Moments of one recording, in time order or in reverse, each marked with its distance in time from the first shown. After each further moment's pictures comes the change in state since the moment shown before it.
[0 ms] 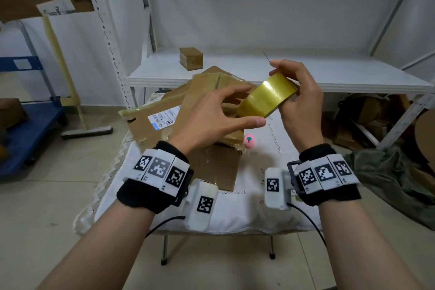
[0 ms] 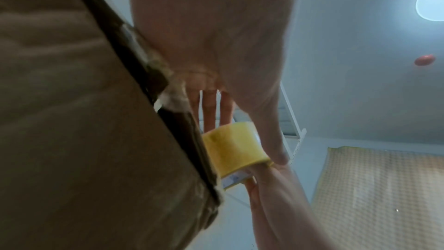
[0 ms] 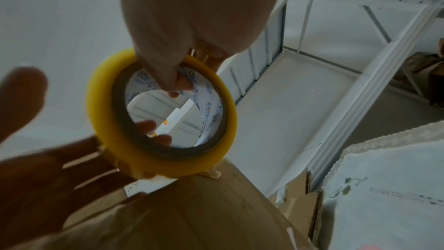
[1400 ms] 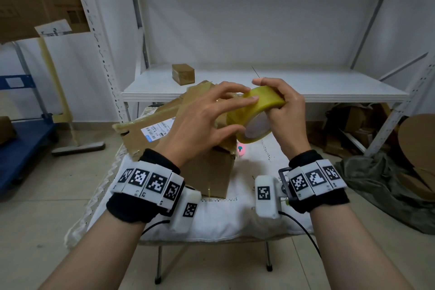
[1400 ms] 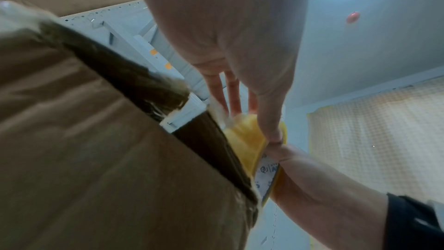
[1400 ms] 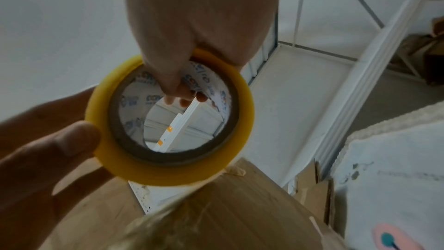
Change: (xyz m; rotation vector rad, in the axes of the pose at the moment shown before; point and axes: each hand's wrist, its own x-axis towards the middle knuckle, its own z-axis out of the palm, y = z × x) left_hand -0.002 0.004 -0.005 0.369 0.097 0.552; right_hand -0.004 -0.018 -0.009 0.077 -0.034 0.154
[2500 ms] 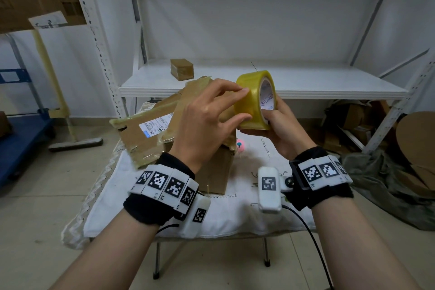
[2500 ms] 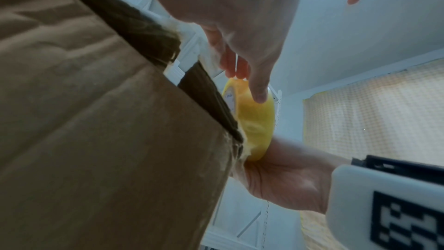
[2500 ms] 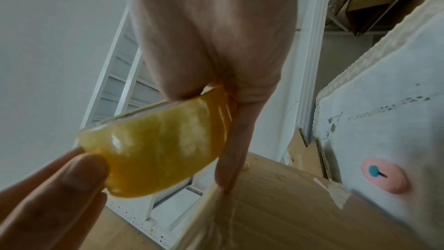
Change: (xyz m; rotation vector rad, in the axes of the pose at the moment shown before) left_hand -0.007 0.010 0.025 0.062 0.319 -0.085; right_hand -0.002 0.017 0.000 0.436 -0.204 0.669
